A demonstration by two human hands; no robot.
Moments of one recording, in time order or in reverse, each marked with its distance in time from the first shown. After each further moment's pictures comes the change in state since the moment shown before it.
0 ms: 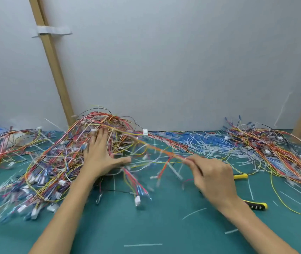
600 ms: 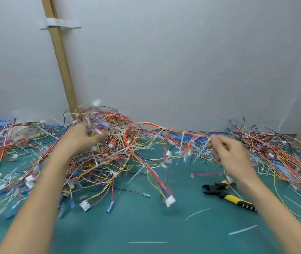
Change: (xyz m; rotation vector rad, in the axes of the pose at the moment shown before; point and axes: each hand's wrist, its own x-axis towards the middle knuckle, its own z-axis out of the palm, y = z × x) left_hand -0.001 0.005 -0.088 -0.001 -0.058 -0.238; right_hand 0.044 0.018 -0.022 0.642 -0.205 0.617
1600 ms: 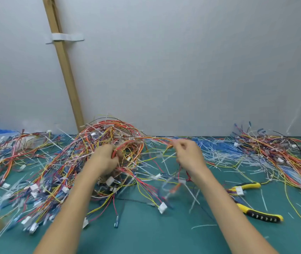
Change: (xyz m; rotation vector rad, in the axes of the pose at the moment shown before) left_hand -0.003 0.021 0.046 0.105 -0.121 0.109; right_hand 0.032 -0.018 0.106 -0.020 -0.099 0.075
